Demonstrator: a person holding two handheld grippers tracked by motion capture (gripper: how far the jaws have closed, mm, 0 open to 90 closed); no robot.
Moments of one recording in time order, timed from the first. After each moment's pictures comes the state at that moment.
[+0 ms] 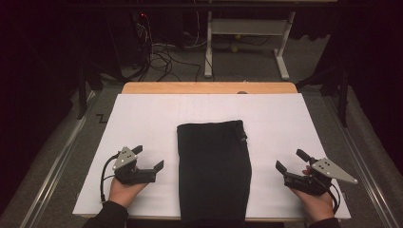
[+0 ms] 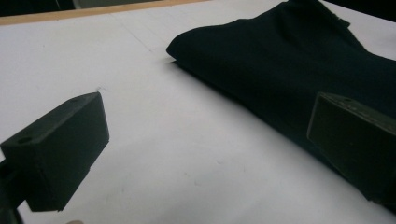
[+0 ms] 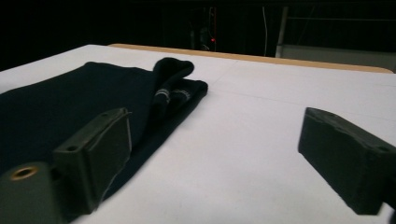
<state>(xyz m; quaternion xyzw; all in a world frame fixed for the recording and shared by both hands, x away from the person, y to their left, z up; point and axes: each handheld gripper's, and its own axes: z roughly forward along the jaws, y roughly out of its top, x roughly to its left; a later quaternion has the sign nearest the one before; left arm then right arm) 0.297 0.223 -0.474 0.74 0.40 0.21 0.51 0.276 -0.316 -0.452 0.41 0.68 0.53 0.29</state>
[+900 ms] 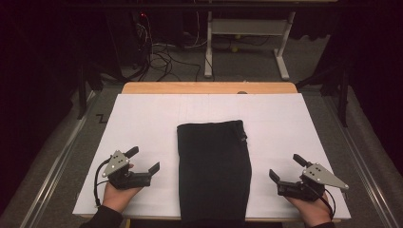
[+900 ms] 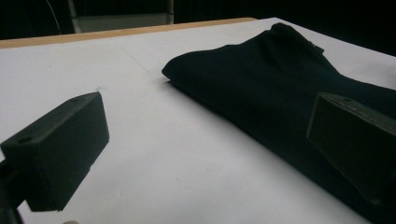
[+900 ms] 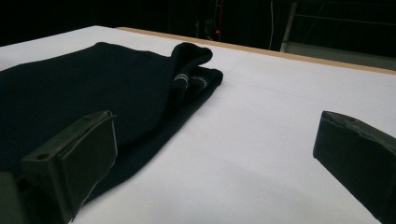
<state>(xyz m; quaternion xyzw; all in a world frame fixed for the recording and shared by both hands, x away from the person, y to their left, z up) 0.285 0.230 -0.465 0.71 0.39 0.21 0.54 0.268 -0.298 -0.457 0.39 0.70 0.51 0.31</state>
